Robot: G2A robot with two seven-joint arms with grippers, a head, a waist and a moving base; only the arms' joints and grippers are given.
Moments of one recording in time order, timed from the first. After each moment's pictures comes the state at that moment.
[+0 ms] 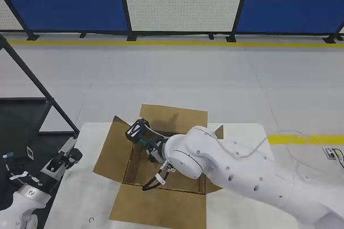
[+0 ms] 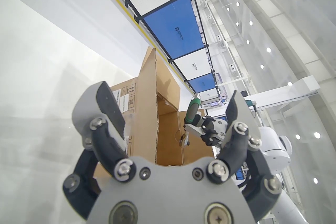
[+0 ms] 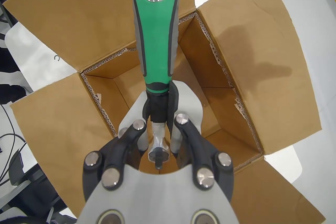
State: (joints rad) left arm 1.35 -1.06 -1.85 -1.84 -0.15 -0.05 -0.51; right arm 0.09 -1.31 0.20 -1.44 -0.42 0.18 0.91
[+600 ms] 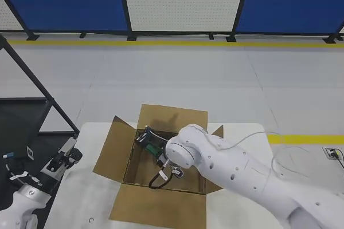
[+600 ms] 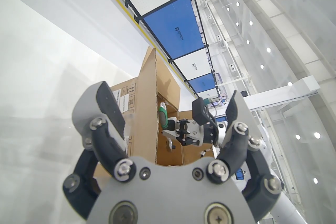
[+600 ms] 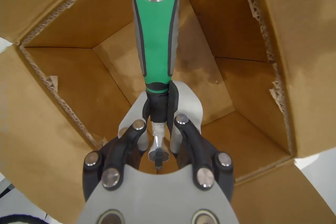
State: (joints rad) left arm 1.35 -1.06 -1.85 -1.84 -0.15 -0.05 -0.51; right arm 0.04 -1.46 0.17 -1.06 -0.38 0.01 1.05
